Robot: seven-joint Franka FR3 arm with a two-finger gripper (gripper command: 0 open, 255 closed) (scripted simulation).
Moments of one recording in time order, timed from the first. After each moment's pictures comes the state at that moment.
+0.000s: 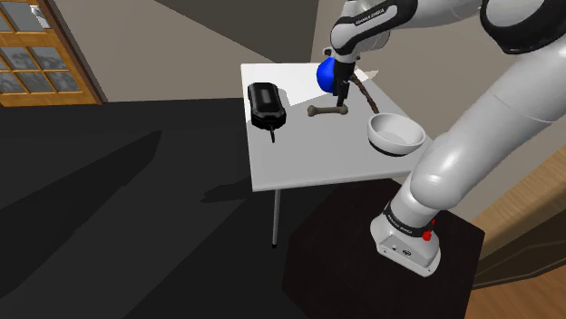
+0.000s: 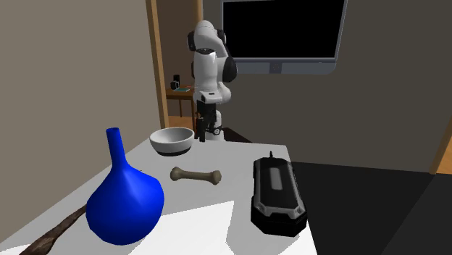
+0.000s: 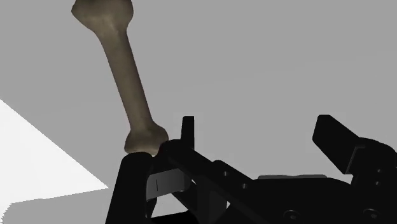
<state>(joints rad) 0.03 -0.16 -0.49 -2.28 -0.10 2.09 -1.14</state>
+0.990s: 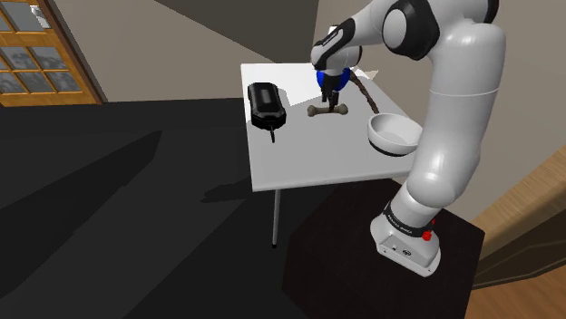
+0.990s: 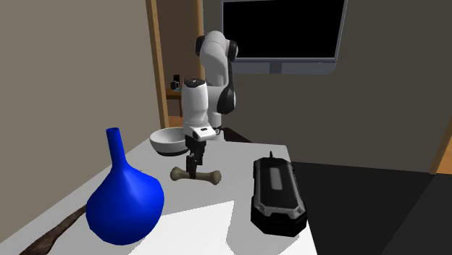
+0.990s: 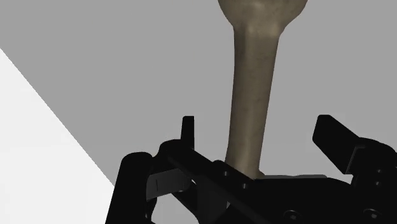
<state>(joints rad) -0.05 0.34 -0.50 -1.98 0.15 2.24 -1.57</state>
